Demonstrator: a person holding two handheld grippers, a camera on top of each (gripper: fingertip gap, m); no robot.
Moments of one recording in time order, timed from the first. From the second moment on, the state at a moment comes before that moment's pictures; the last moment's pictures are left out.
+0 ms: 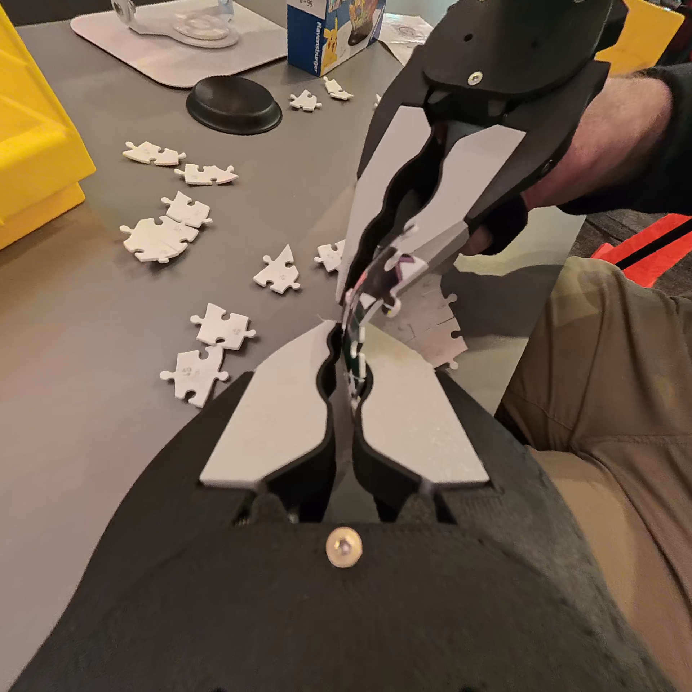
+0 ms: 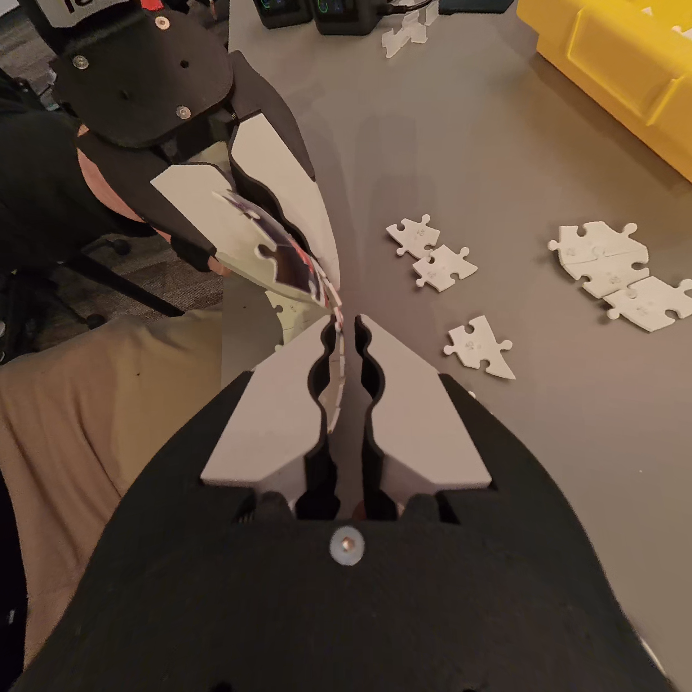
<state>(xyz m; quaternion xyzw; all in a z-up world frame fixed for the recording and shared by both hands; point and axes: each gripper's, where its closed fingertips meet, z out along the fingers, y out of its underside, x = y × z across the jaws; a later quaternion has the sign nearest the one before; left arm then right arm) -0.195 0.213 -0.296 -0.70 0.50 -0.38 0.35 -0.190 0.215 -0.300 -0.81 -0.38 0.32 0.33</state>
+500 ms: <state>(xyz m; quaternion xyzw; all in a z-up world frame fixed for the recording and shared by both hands) -0.194 0.208 -0.297 -0.69 0.52 -0.38 0.34 -0.192 0.208 -0.301 -0.81 -0.35 0.38 0.29</state>
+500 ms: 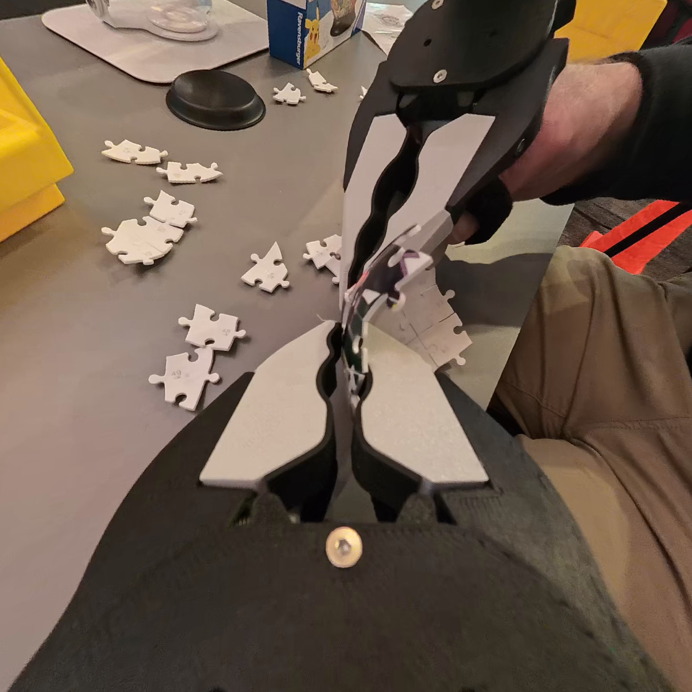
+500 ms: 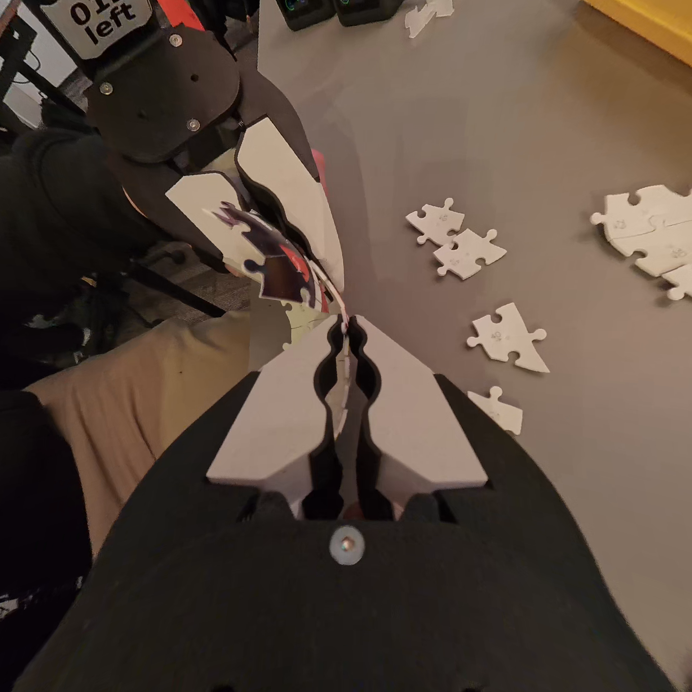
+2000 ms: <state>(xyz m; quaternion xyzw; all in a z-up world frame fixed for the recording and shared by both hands) -0.194 0.204 -0.303 -0.69 0.52 -0.39 0.31 -0.191 0.203 -0.289 -0.77 -0.45 0.31 0.33</state>
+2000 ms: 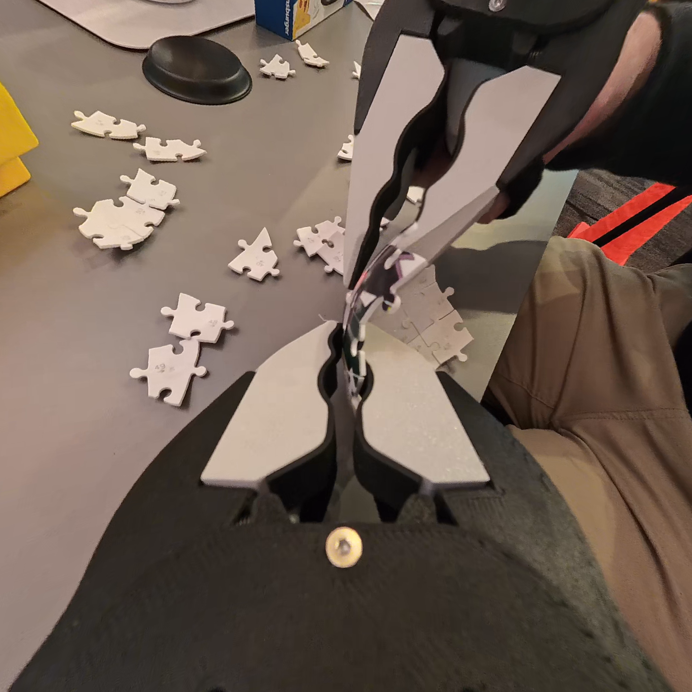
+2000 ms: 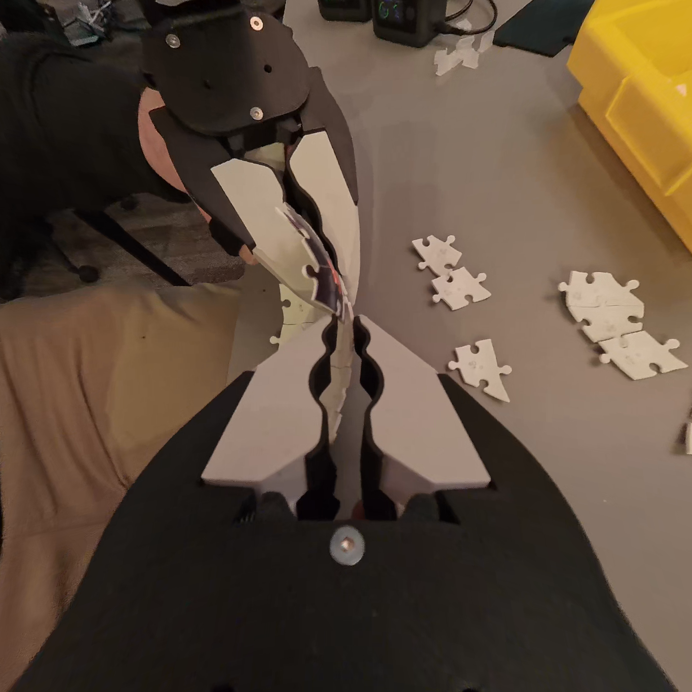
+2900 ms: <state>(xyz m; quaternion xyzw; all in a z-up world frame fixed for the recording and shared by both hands) -0.191 0.203 -0.303 -0.69 0.52 -0.39 0.31 -0.195 0.208 -0.292 -0.78 -0.43 0.31 0.34</state>
